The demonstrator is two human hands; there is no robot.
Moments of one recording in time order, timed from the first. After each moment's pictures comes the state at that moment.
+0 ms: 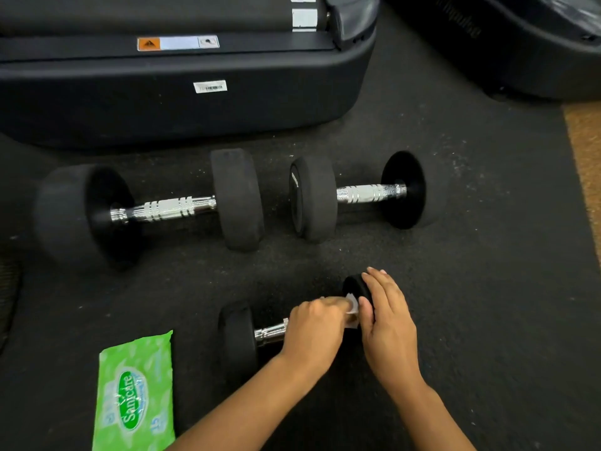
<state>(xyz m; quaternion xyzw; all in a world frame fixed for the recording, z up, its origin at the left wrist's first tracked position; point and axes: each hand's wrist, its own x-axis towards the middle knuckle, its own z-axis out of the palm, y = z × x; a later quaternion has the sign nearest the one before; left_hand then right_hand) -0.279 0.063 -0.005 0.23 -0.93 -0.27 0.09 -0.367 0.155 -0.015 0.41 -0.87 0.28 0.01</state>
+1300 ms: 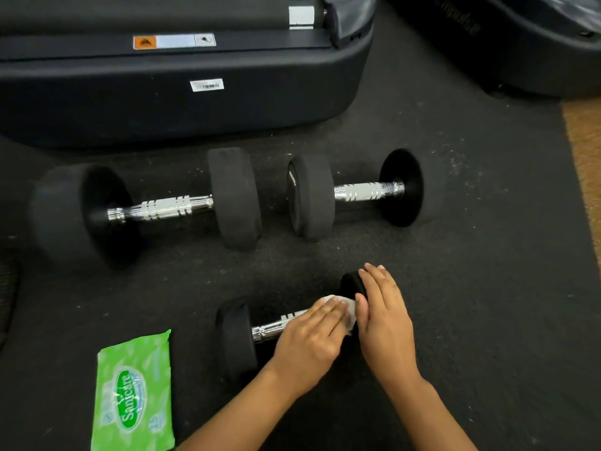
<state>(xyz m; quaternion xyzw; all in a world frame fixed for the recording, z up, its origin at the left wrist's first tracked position) -0.260 0.068 -0.036 0.06 -0.96 -0.11 0.25 -0.369 0.154 -0.018 0.42 -0.87 0.25 0.04</state>
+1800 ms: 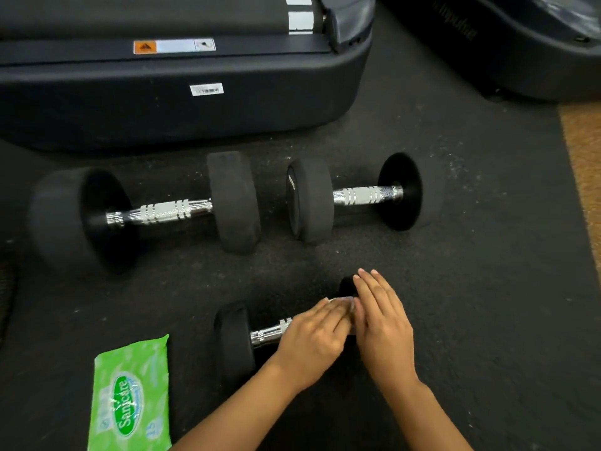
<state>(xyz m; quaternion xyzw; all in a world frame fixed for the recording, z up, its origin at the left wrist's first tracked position) -0.268 0.064 -0.034 0.05 -0.96 -0.12 0.24 -0.369 0.155 -0.021 0.47 -0.85 0.22 0.11</state>
